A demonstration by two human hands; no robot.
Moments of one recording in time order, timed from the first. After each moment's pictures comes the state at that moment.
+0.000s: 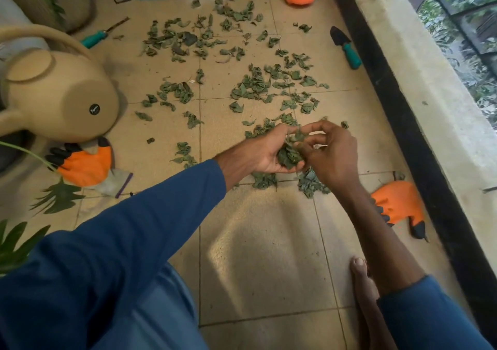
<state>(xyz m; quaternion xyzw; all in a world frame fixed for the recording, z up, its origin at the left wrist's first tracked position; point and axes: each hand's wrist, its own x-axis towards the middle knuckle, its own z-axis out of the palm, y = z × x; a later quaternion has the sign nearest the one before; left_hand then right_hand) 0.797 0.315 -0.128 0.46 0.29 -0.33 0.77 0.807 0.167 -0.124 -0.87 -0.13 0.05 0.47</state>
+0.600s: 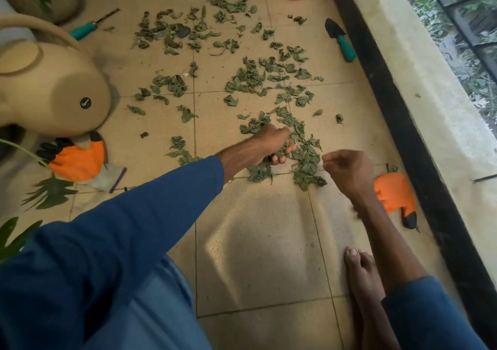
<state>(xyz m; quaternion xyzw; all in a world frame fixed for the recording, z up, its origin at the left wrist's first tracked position) 0.794 0.307 -0.142 0.70 0.26 -0.22 0.63 0.817 0.094 -0.188 -0.93 -0.04 0.08 0.36</state>
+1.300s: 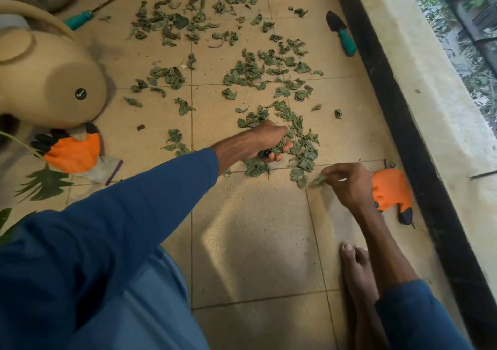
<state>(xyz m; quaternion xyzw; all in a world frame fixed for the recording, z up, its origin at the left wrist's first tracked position) 0.798 0.310 -0.154 0.71 0.25 -0.27 0.60 0.806 0.061 -0.225 -0.94 -0.08 0.10 0.32</state>
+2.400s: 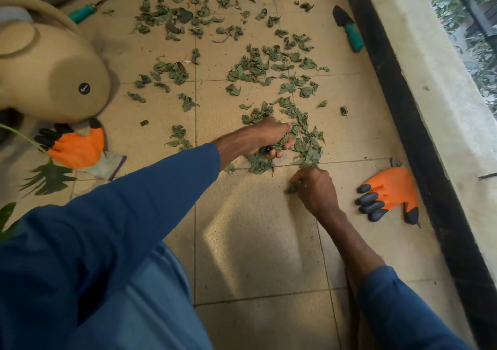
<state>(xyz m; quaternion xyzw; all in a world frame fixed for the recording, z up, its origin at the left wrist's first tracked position) 0.798 0.317 -0.154 0.72 0.24 -0.27 0.60 0.774 0.120 -0.262 -0.95 -0.20 0.12 0.22</state>
